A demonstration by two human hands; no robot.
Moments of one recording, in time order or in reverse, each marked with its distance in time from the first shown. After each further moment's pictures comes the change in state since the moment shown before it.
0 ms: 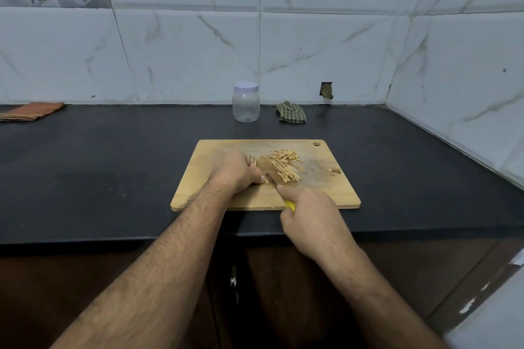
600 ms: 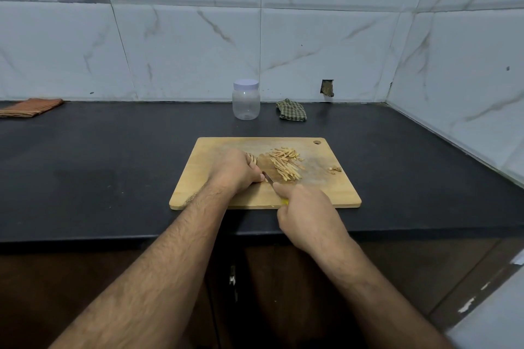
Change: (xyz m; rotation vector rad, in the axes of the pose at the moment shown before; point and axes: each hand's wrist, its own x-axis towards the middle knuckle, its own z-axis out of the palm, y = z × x) left_hand -0.002 -0.001 0.002 0.057 0.043 0.018; right_hand 0.010 -0.004 0.002 -0.080 -0.059 -0.020
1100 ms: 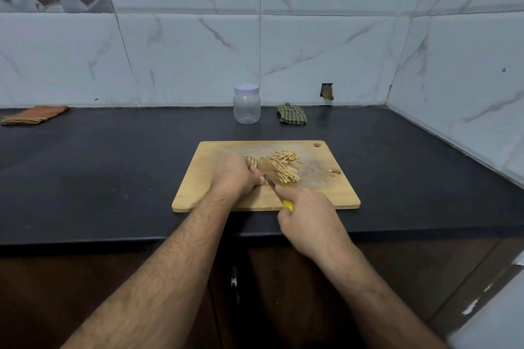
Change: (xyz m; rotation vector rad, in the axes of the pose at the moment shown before) left_hand -0.007 0.002 0.003 0.024 0.050 0.009; right_hand -0.007 0.004 0.003 0.125 0.069 0.004
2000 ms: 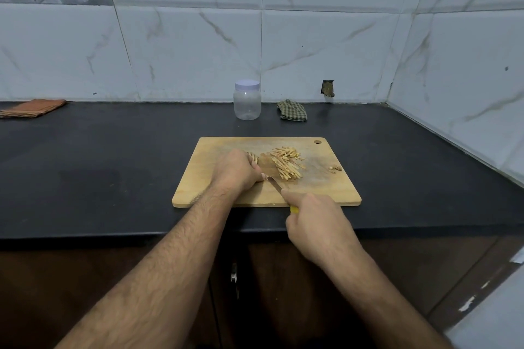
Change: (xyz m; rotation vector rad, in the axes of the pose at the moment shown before) left_hand 0.001 0.001 -0.001 0.028 0.002 -0.021; right_hand -0.007 0.004 -0.005 -0.140 -0.097 0.052
